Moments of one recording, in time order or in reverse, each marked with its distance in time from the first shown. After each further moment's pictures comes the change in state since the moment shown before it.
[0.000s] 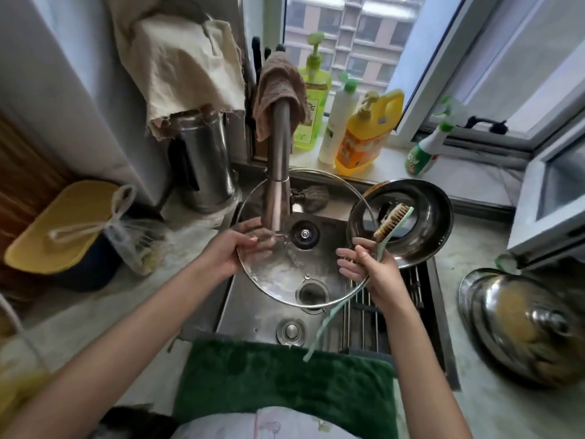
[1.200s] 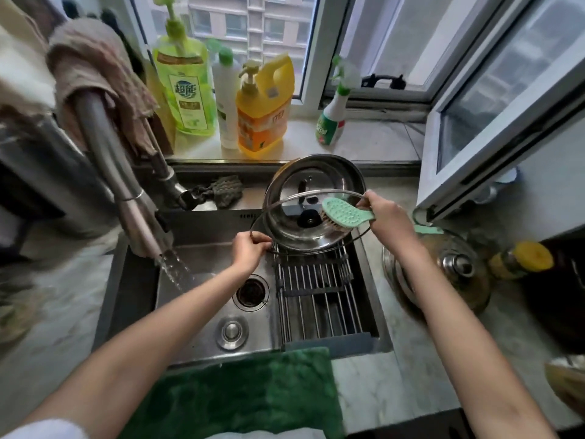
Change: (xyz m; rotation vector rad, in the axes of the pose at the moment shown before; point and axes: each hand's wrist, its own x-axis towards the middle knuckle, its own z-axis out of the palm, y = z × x) left_hand 0.164 -0.142 0.108 0.887 0.094 0.279; right_hand 0.053 -0.084 -0.167 -1.496 0.284 -0.377
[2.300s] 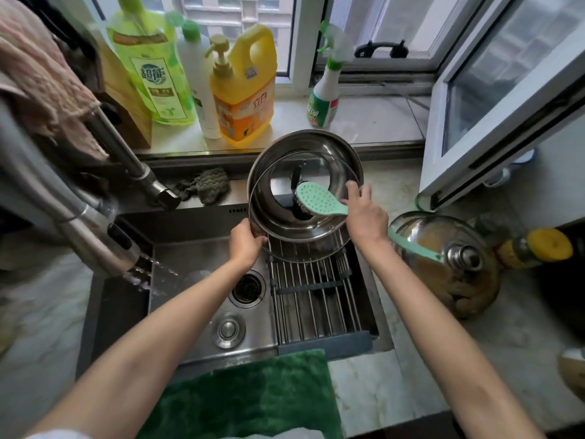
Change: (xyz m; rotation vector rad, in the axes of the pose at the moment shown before) left_hand 0.013 0.018 0.023 0.398 0.073 0.040; right_hand 0.024 0.000 0.057 -0.284 -0.018 0.158
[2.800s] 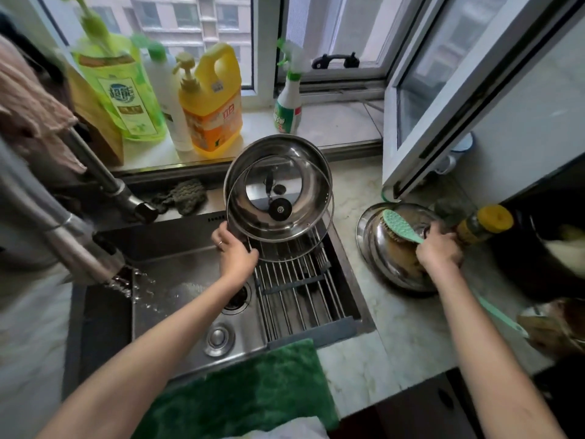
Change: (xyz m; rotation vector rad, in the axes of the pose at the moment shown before) left_hand -0.047 0.012 0.004 0.038 -0.024 0.041; right_hand -0.077 0.156 -0.017 -0.004 -0.291 0.786
